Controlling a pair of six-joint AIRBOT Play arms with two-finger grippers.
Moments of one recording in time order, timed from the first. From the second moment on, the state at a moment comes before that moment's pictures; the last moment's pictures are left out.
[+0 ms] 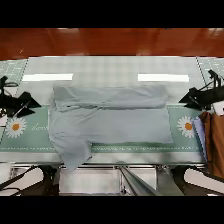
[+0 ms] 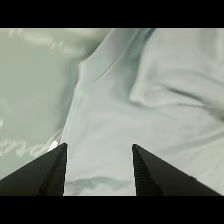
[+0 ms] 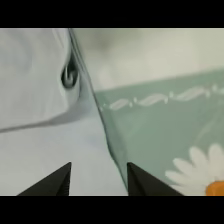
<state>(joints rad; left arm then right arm) 0.50 -1.23 0.95 1.12 -1.31 -1.46 -0.44 -1.33 1.03 -1.06 1.31 1.38</state>
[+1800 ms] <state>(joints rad) 0.35 -1.06 0.47 1.00 -1.28 -1.38 -0.66 -0.92 0.50 -1.09 1.34 1.33</state>
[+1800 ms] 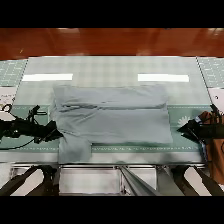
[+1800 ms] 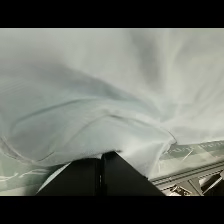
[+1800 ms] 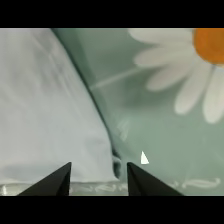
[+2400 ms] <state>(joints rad) 0.35 -1.06 0.48 0.97 -1.26 -1.37 -0.53 -1.13 0.45 -1.02 1.29 1.34</state>
